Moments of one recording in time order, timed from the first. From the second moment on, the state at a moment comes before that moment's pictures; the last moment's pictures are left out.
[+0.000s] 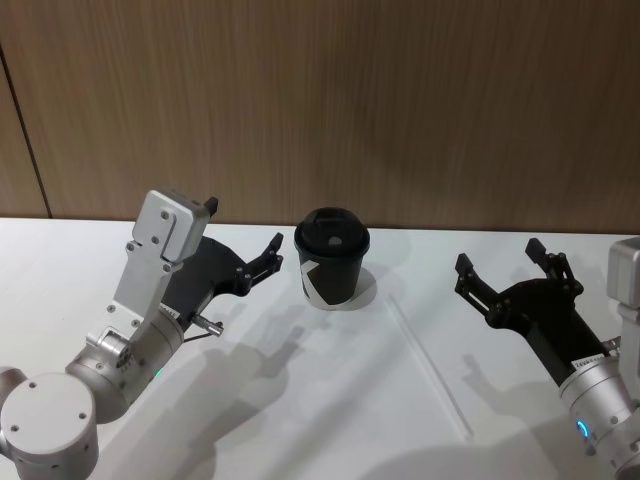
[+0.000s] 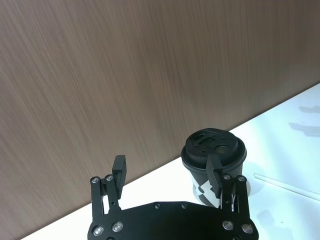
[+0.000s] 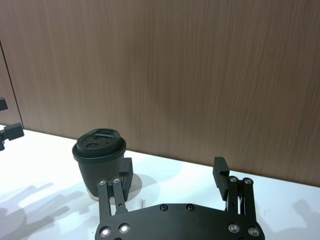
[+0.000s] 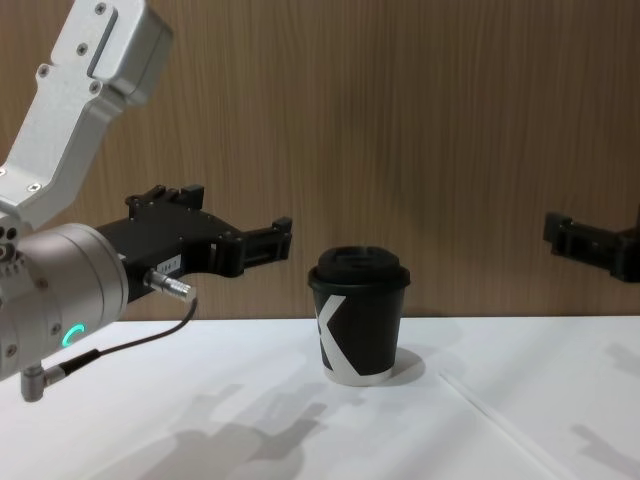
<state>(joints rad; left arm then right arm) -0.24 0.38 0.45 -1.63 -0.20 0.01 -0.01 -0.01 0.34 -0.23 -1.77 0.29 0.03 0.07</state>
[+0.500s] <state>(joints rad) -0.24 0.38 0.45 -1.63 -0.20 0.01 -0.01 -0.01 0.34 -0.23 -1.76 0.29 0.03 0.07</state>
